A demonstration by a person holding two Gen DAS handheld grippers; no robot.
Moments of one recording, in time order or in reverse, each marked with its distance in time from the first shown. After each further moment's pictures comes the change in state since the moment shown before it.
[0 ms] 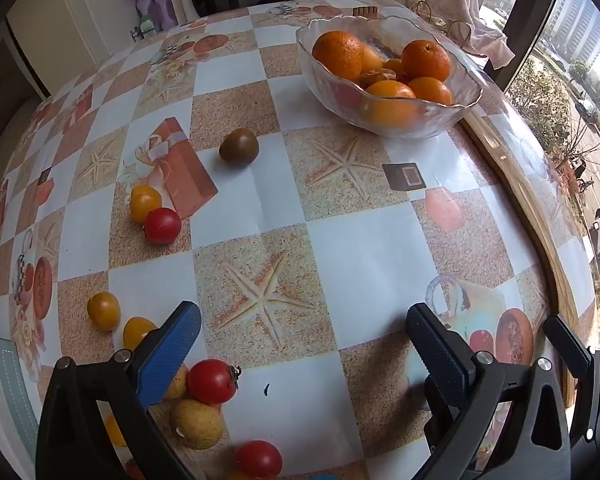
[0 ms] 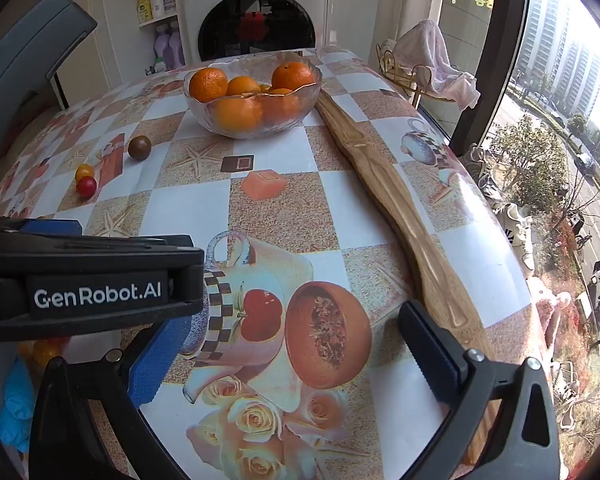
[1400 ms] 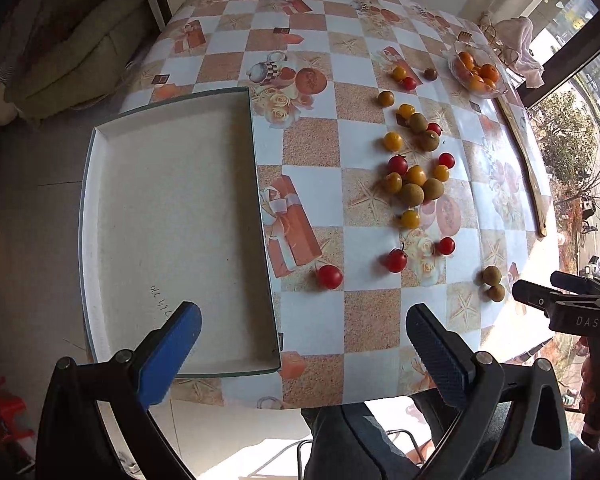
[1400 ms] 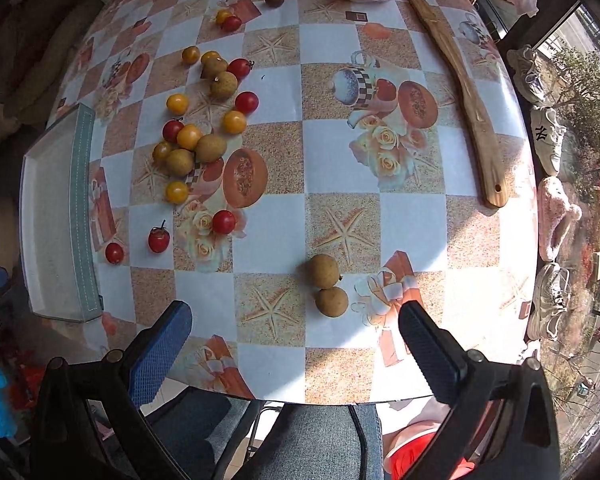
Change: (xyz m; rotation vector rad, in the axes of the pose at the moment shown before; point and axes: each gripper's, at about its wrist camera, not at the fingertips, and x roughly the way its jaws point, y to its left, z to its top) left arm -0.211 0.188 -0.185 -0.236 0.220 0.000; right arm -0.131 0.060 -0.039 -0.076 0.629 0.155
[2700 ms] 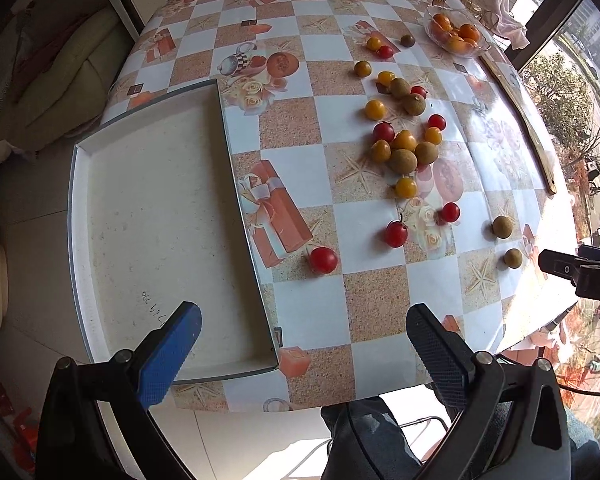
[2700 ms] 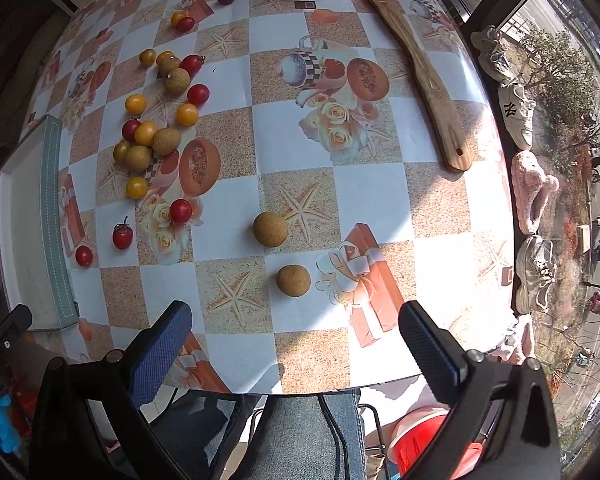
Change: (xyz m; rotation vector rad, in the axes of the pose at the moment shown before) left arm 0.019 -0.023 -0.018 0.127 0.004 0.035; right arm 0.000 -0.019 -0.021 0.096 -0.019 -0.077
